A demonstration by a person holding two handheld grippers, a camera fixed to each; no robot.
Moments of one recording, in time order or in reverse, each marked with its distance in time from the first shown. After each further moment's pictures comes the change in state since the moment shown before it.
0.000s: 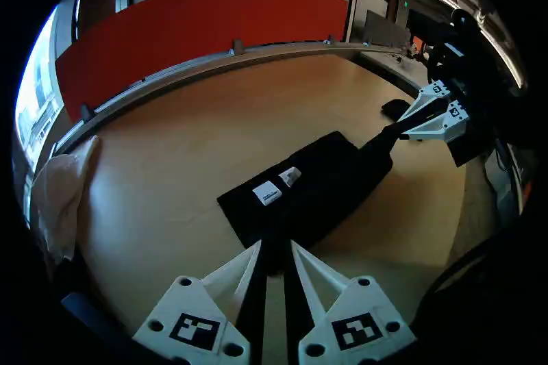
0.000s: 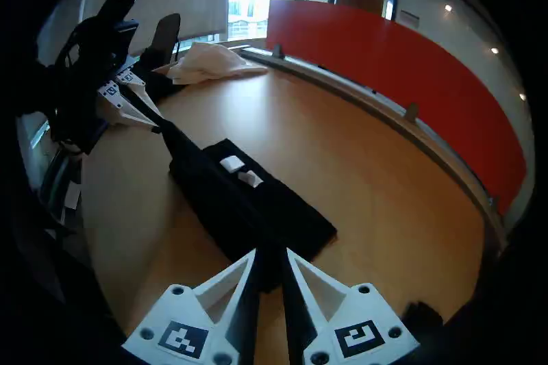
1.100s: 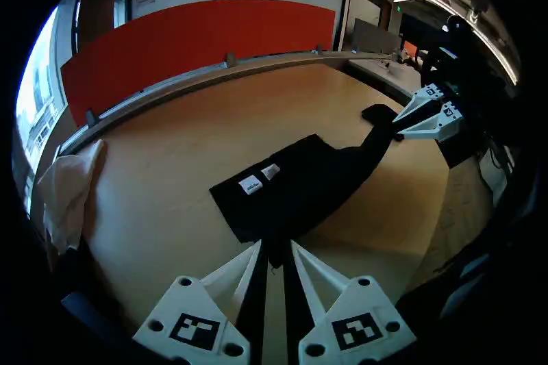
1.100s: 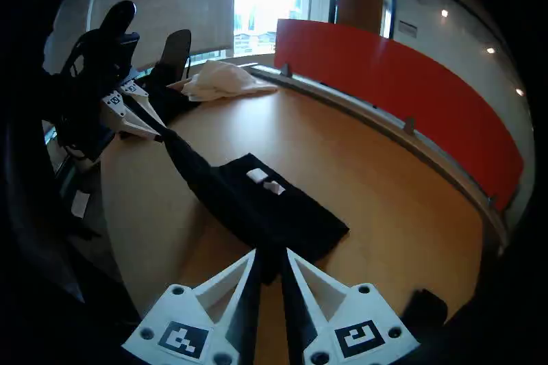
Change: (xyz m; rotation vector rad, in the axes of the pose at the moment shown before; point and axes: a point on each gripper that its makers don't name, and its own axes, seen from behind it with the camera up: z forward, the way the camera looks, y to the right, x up) left arm -0.011 0.031 -0.063 -0.021 0.048 0.014; right arm 0.009 -0.047 -0.057 0.016 0.077 0.011
